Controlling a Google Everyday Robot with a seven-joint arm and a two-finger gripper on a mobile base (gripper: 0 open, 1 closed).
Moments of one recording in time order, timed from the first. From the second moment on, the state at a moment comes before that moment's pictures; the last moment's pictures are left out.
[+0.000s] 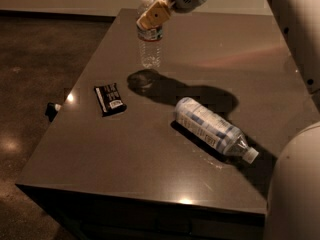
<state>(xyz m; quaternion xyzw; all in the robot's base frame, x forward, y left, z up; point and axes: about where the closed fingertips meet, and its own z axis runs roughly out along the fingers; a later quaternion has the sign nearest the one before) 0.683 -0.001 1.010 -0.51 0.74 0.23 0.38</state>
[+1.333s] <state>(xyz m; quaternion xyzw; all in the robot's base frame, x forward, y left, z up) 0.650 0.051 0.977 -0.57 0.71 0.26 0.33</state>
